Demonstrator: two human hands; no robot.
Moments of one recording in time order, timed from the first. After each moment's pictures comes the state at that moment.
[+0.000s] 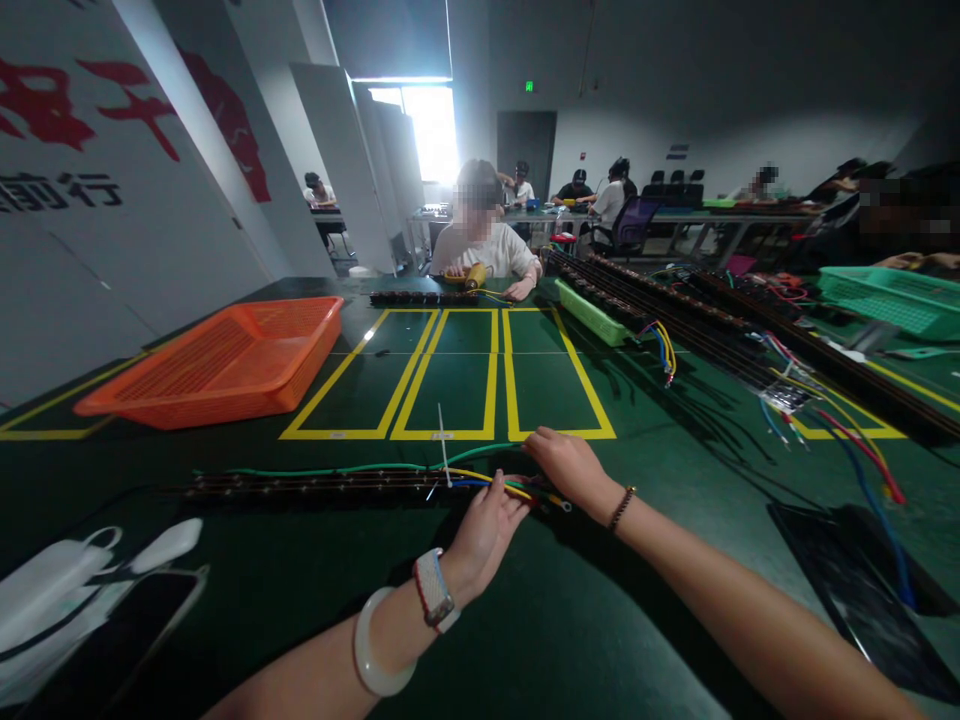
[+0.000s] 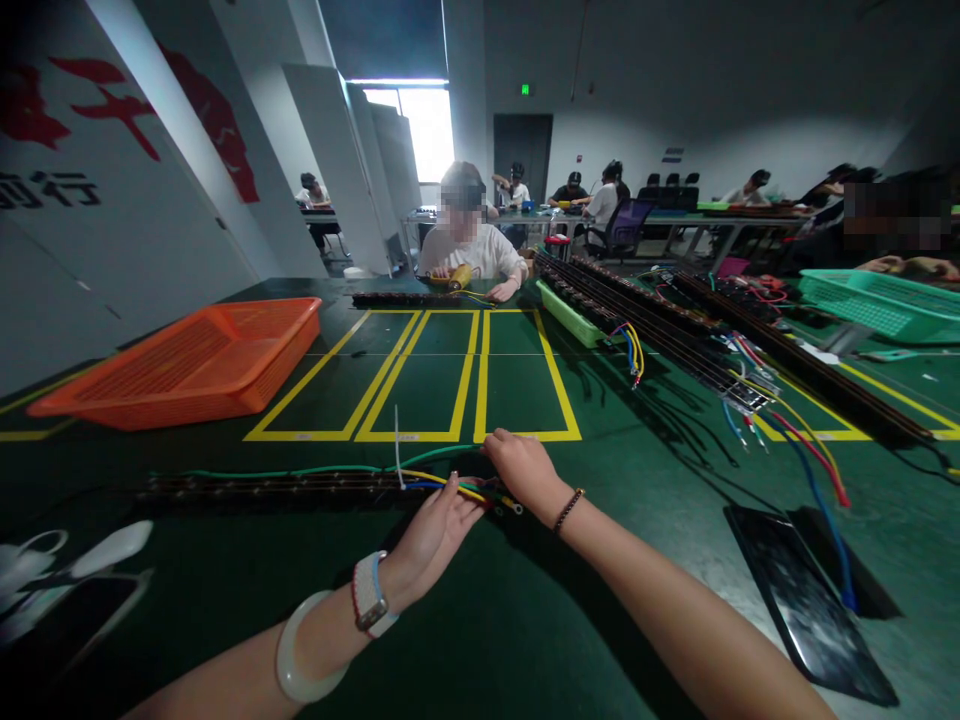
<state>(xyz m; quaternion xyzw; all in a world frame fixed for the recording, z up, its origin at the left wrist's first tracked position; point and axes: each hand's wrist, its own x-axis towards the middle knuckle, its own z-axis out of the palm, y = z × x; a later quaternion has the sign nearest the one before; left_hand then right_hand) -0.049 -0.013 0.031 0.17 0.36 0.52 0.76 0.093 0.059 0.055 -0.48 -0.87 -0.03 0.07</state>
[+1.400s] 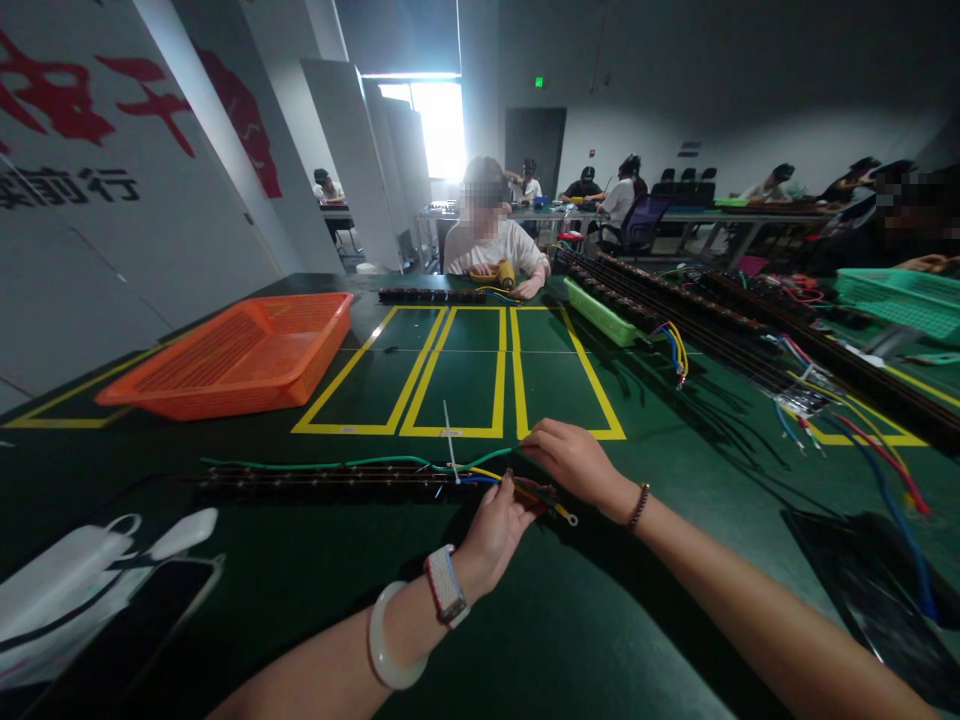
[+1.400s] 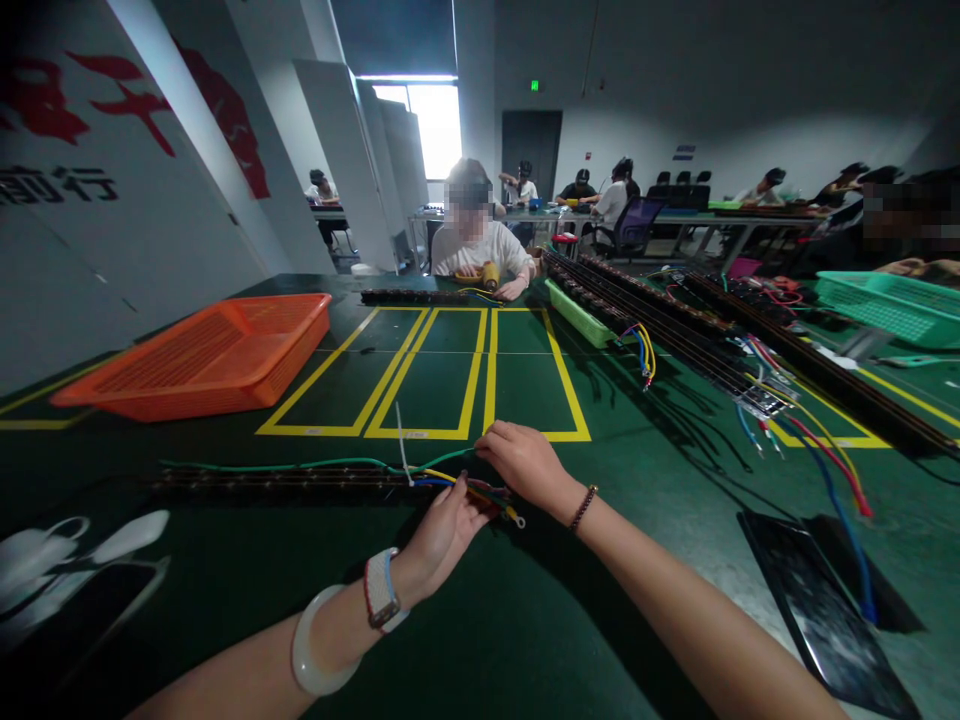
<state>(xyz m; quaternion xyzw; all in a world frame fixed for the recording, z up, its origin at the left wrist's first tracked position) -0.047 -0.014 0.036 0.16 0.36 0.53 0.75 0.093 0.060 0.065 -0.36 -0.91 0.01 0.21</state>
